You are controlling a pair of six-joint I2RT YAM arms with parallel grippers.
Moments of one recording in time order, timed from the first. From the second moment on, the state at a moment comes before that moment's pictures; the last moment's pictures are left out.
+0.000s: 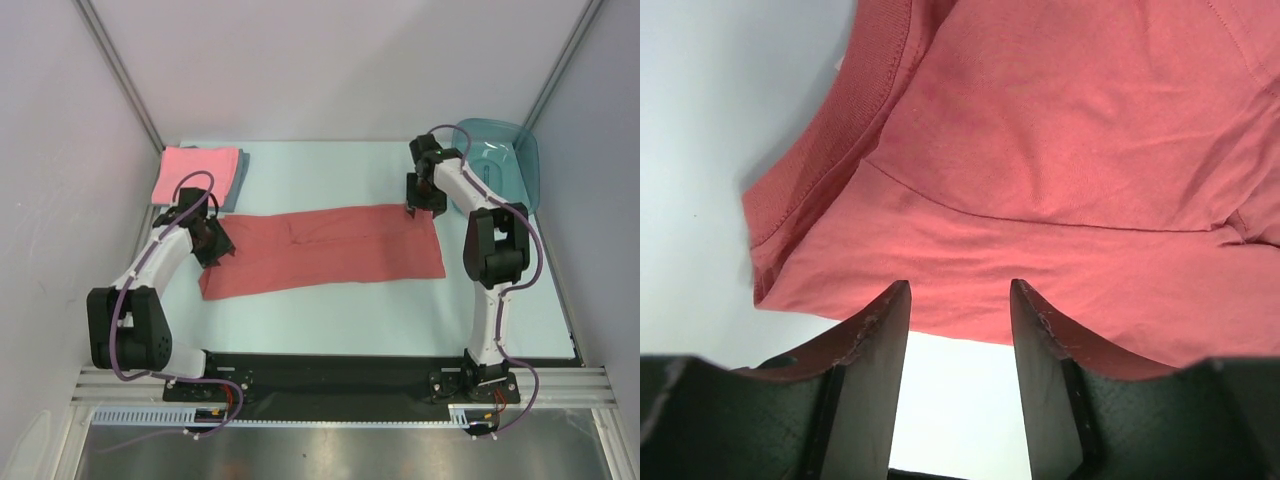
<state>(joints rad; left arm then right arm) -0.01 1.43 1.00 -0.71 -0.03 -0.58 0.20 2.10 1.78 -0.92 0.20 0.26</state>
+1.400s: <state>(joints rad) -0.09 1.90 1.27 -0.73 -0.11 -0.49 0.22 1.93 1.32 -0.72 0.09 0.33</state>
